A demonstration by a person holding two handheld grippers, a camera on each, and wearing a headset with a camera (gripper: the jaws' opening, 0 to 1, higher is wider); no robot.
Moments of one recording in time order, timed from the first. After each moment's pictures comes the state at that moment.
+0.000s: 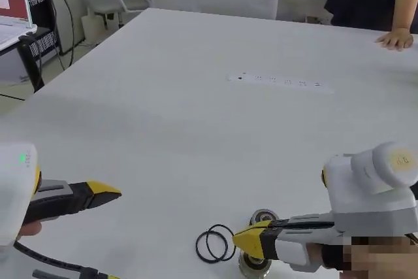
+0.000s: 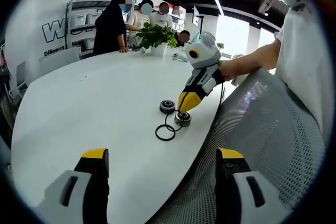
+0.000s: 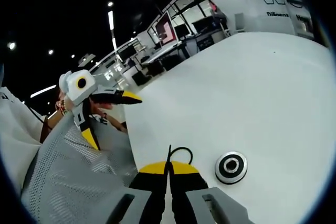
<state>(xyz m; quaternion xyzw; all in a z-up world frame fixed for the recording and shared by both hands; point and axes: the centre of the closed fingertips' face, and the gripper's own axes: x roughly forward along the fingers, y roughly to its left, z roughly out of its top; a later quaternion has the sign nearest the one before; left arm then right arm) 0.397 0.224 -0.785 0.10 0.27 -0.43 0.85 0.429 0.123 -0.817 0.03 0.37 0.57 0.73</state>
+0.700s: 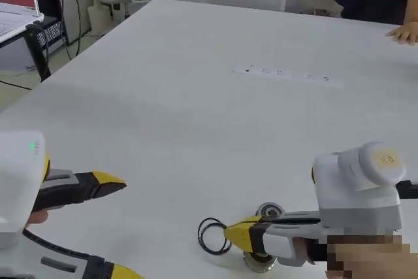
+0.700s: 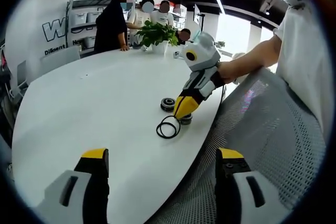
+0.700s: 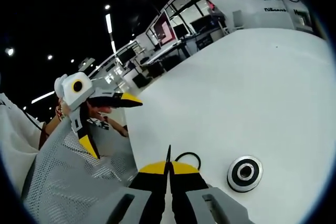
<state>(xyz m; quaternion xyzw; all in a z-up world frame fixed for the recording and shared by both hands) 0.398 0.226 -0.788 0.10 0.28 -0.43 0.85 0.428 0.146 -0.821 0.06 0.38 0.57 0.73</state>
